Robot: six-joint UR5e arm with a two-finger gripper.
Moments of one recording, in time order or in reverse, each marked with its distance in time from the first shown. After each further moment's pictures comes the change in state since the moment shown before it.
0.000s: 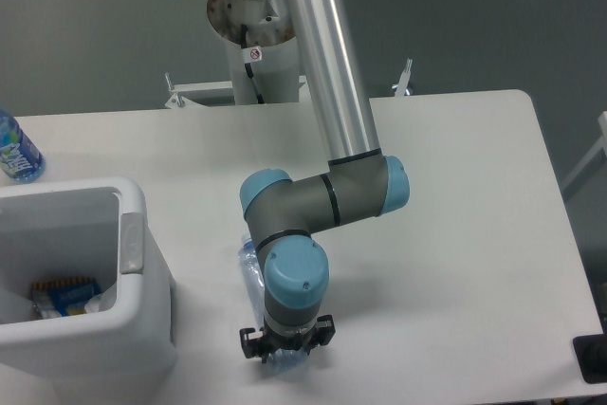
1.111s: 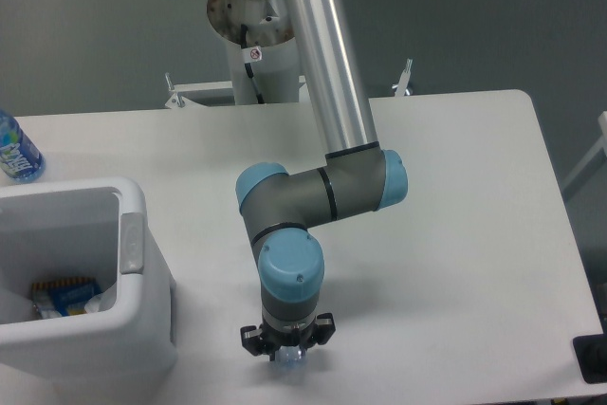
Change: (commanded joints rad) arm 0.005 0.072 0.012 0.000 0.026 0.015
